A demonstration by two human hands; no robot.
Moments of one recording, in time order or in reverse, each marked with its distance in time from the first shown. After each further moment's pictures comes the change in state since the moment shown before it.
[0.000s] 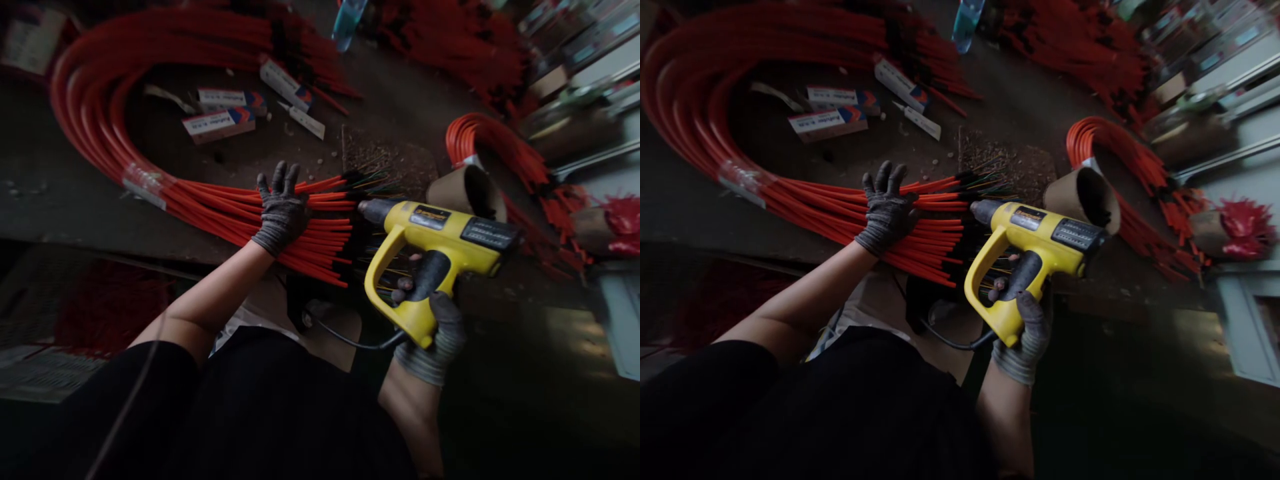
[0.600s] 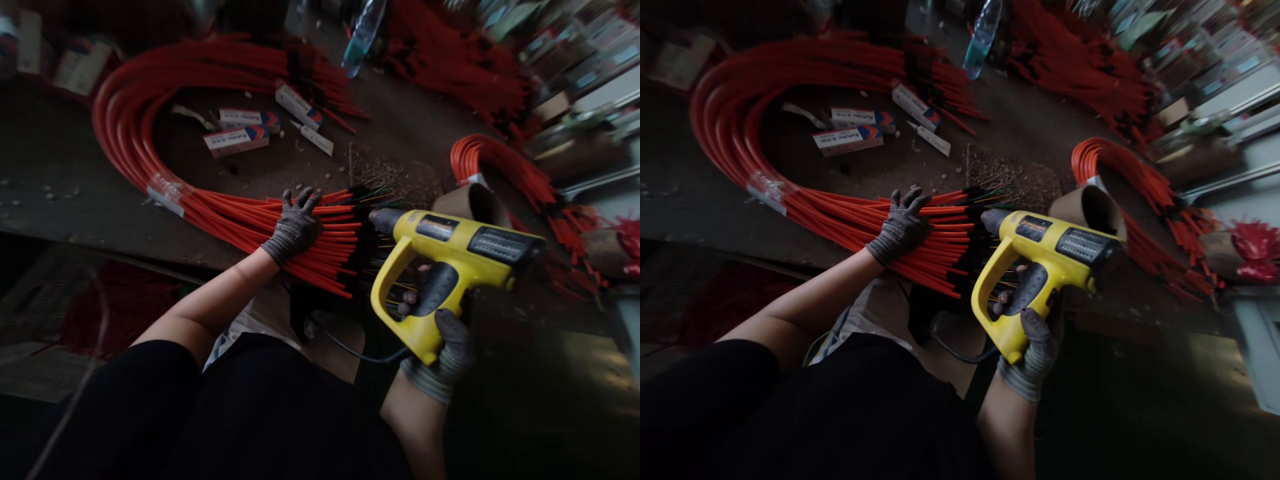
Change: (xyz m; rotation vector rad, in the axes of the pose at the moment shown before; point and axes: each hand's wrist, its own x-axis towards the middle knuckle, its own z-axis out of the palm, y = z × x) left_hand -0.003 0.006 -0.003 0.072 -0.124 0.193; right_hand 0.002 -0.004 0.000 -0.047 -0.058 -0.051
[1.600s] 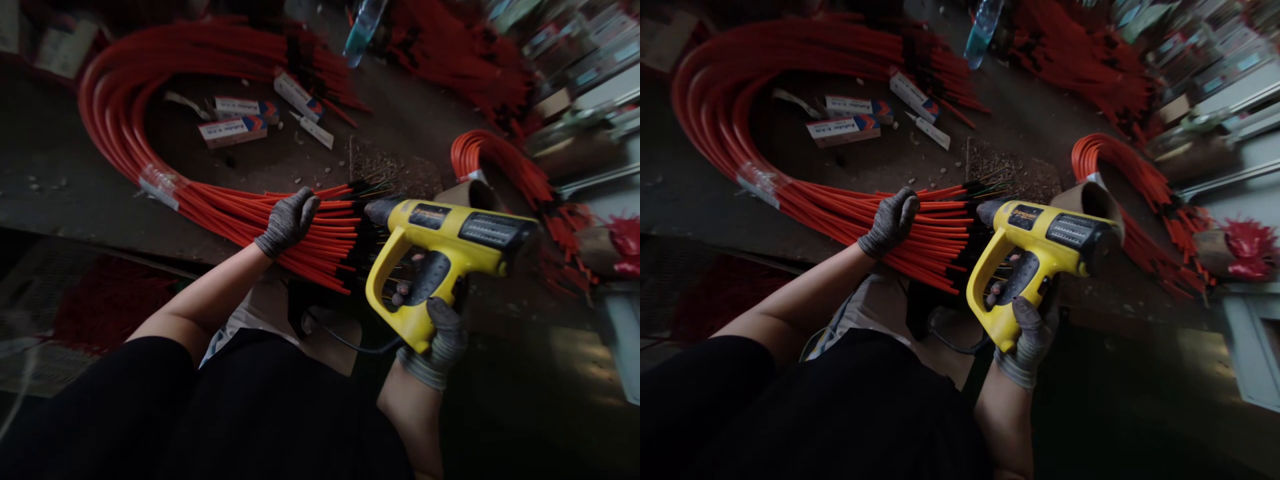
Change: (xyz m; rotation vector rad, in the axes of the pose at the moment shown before) left_hand -0.005 -0.013 0.002 -0.367 0.336 -0.043; right_hand 0.005 0.001 0.014 -0.055 0.002 -0.038
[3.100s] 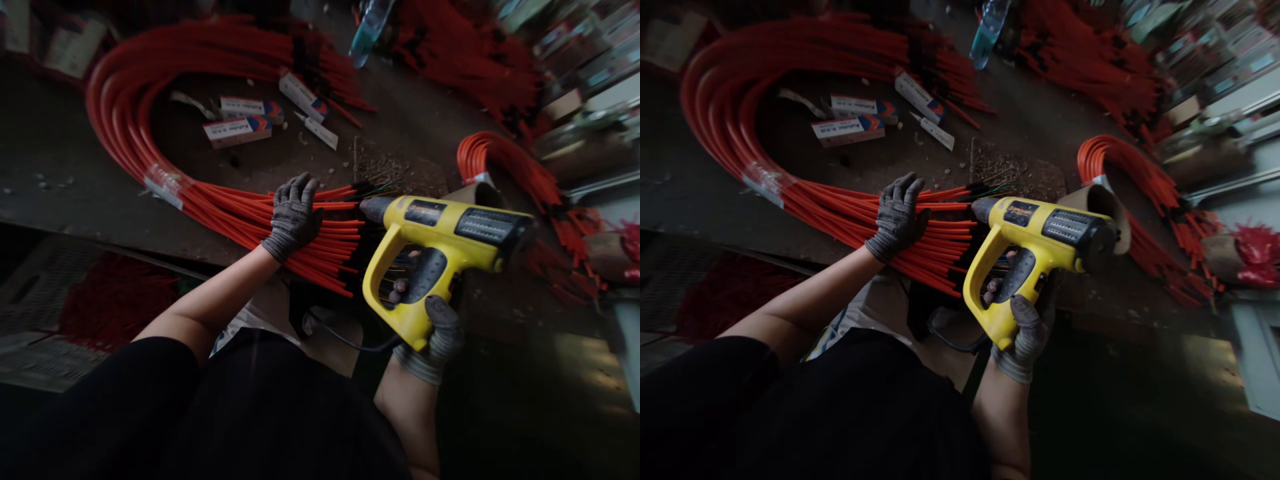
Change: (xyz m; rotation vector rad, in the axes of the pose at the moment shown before) left_hand 0.001 0.000 0.013 0.305 -0.005 -0.048; right_hand 0.005 0.004 0.009 0.084 -0.010 0.040
